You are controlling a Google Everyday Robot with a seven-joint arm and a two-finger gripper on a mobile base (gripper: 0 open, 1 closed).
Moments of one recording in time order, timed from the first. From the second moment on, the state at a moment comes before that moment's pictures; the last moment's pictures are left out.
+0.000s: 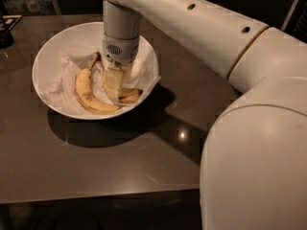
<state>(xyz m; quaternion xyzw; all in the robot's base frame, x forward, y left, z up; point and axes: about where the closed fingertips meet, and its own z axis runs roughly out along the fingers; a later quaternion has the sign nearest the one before) 0.579 0.079 0.855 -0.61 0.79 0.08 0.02</state>
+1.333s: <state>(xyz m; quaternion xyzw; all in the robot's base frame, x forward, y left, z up) 0.585 0.084 0.841 -0.60 0.79 0.11 0.00</state>
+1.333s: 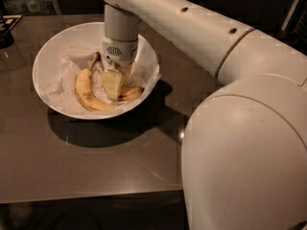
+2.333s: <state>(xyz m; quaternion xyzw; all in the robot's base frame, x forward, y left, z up) 0.583 0.072 0.865 -0.61 0.79 0.10 0.05</state>
